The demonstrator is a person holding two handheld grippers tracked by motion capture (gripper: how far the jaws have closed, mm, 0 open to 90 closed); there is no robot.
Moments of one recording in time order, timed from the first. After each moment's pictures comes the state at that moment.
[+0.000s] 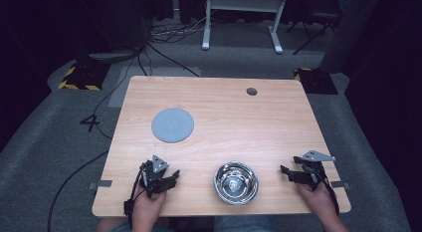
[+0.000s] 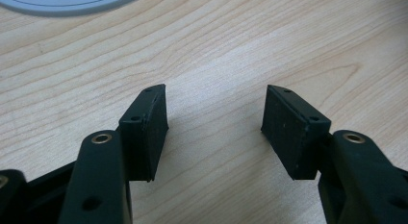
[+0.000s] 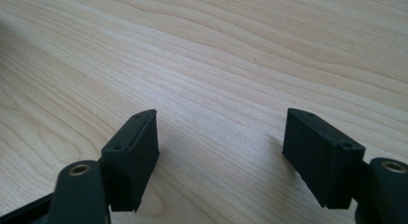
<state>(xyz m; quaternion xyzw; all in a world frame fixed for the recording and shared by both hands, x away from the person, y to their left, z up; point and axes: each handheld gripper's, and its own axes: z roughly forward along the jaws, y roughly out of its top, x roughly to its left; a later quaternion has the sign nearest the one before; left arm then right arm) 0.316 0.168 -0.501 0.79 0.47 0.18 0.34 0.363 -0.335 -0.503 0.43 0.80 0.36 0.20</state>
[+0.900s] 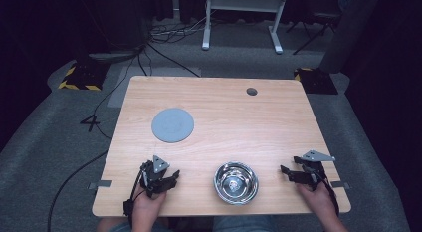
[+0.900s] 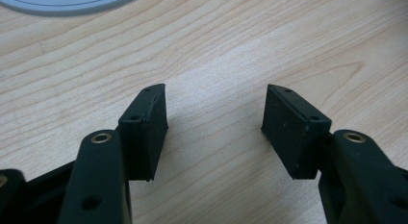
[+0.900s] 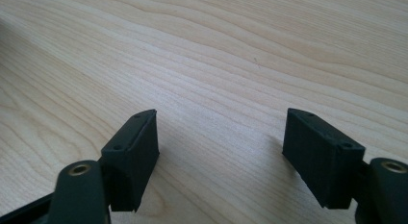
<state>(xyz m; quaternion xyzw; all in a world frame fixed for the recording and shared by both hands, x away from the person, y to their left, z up) 0.316 0.167 -0.501 0.79 0.47 0.18 0.34 0.363 -0.335 -0.503 0.43 0.80 0.36 0.20</state>
